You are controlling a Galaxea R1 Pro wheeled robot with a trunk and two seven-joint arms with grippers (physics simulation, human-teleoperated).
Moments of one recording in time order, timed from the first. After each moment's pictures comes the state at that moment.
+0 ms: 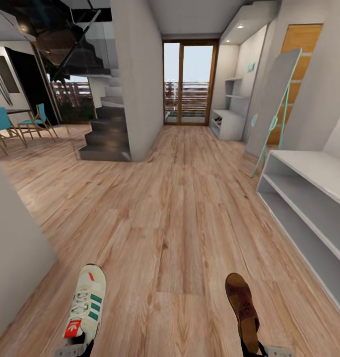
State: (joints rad) left arm -0.18 0.08 0.48 -0.43 -0.09 -0.47 -0.46; right arm -0.22 -0.06 -0.38 -0.33 0.13 -0.57 0.21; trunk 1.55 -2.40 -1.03
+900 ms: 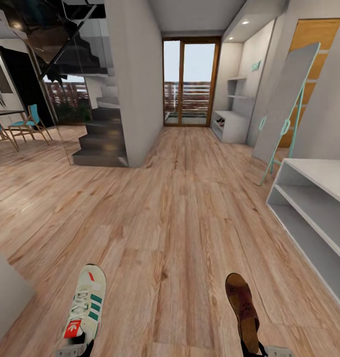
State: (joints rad) left arm -0.18 0.08 0.48 -0.43 -0.09 -0.47 -0.46; right arm -0.22 -0.06 -0.38 -0.33 0.13 -0.57 0.21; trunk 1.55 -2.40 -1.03
